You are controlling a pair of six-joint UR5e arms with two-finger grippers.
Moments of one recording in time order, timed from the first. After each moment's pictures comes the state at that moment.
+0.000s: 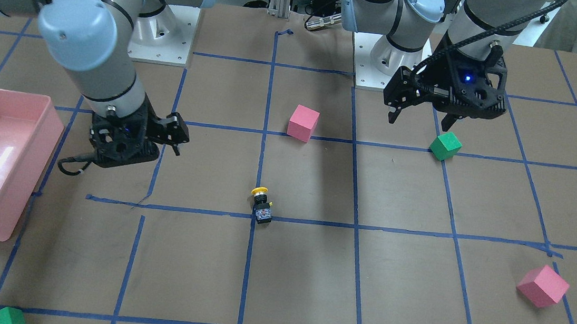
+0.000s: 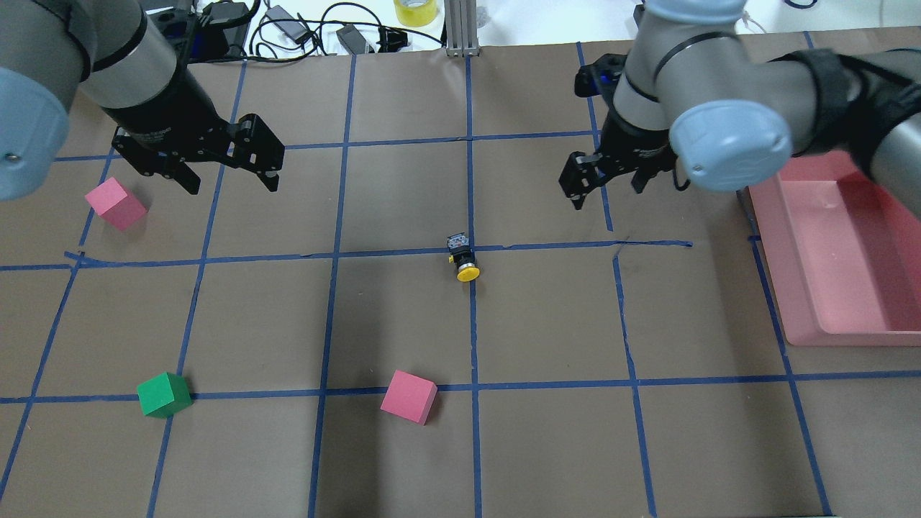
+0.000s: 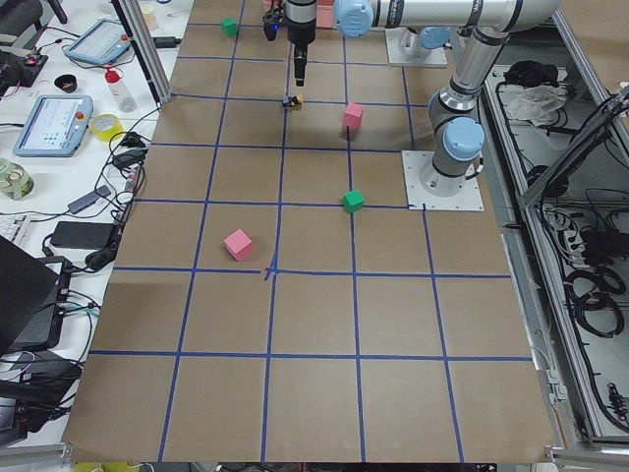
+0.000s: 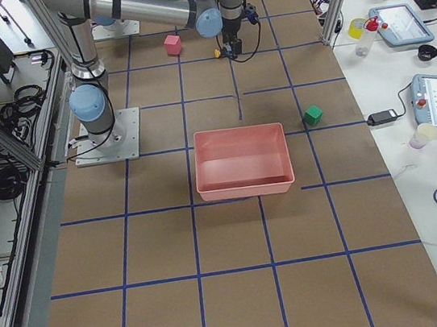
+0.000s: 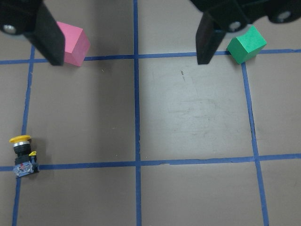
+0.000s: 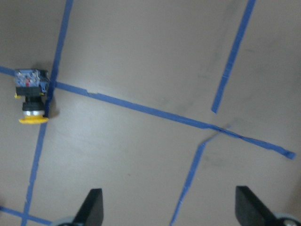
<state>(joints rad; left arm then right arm) -1.53 -1.53 -1.62 -1.52 1.55 0.05 1.59 -1.45 1.71 -1.81 -1.54 -0.28</state>
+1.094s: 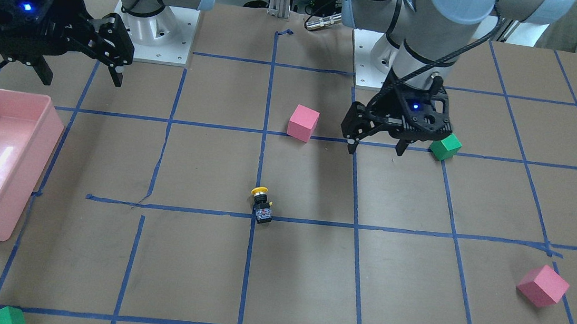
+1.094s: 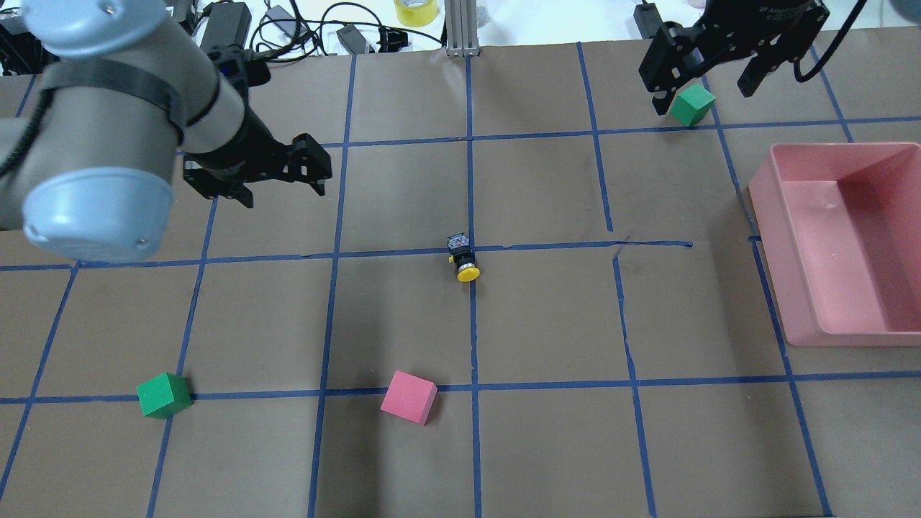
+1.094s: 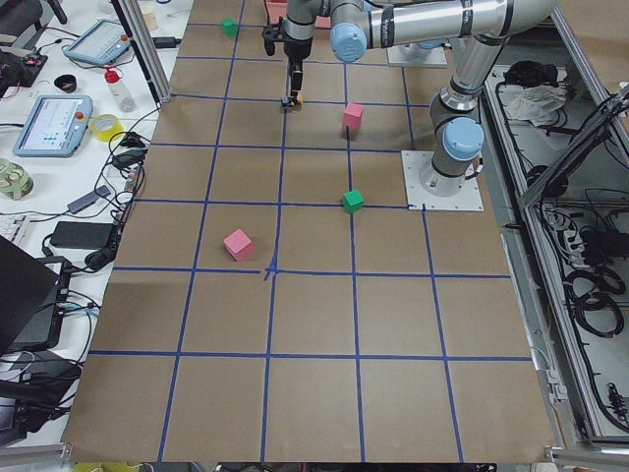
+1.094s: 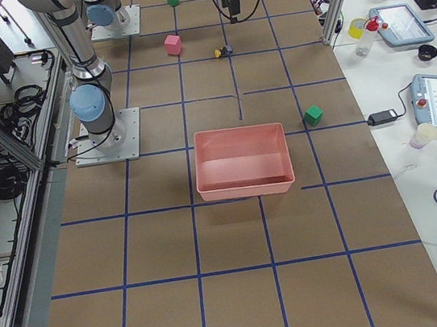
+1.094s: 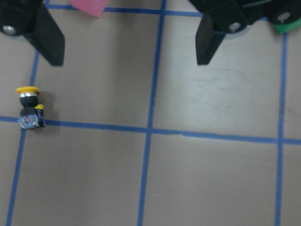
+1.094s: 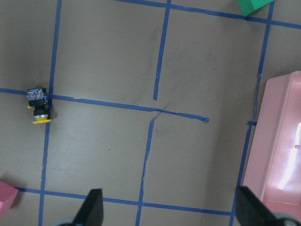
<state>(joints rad) -1.67 -1.57 -1.84 -1.13 1.54 -0.25 1.56 -1.49 1.32 -1.45 -1.57 -0.10</state>
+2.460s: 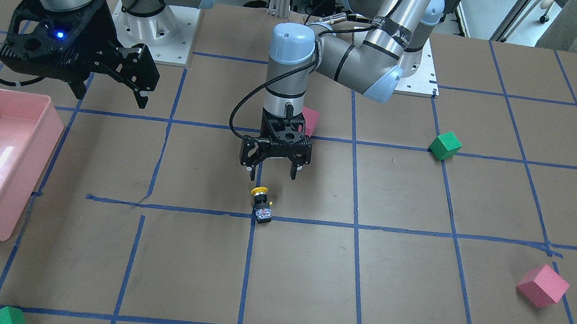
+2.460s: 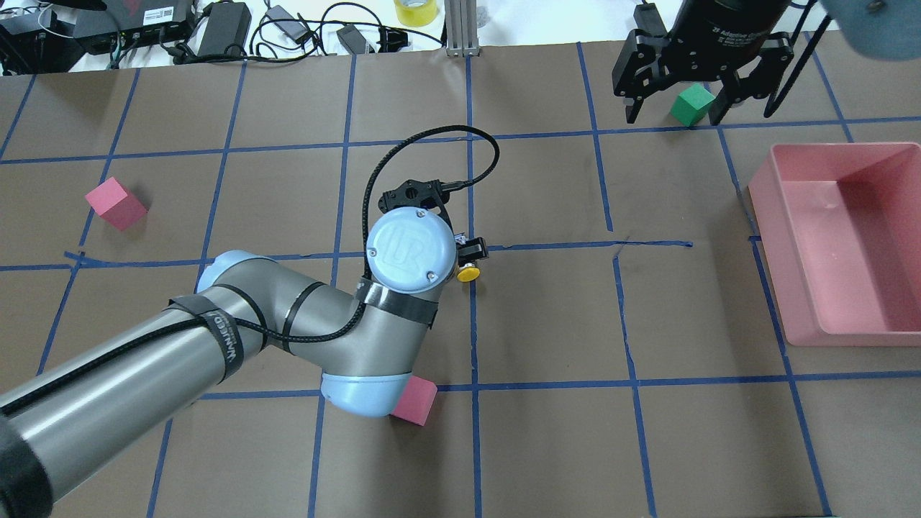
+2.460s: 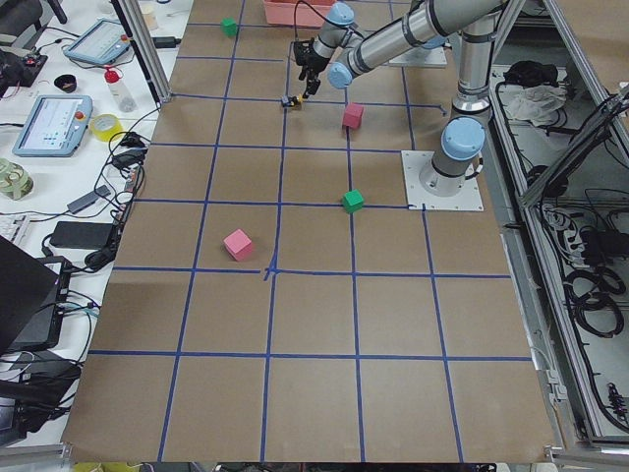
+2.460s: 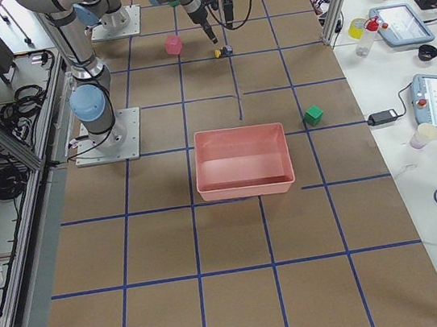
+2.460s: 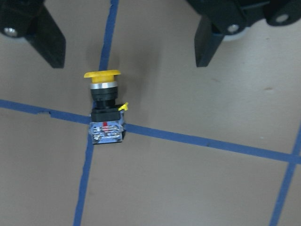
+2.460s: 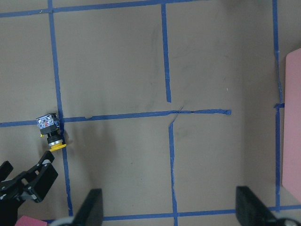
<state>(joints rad) -2.04 -1.91 -2.07 -0.34 1.74 -0.66 1.60 -1.51 1.47 -1.59 -1.56 0.09</state>
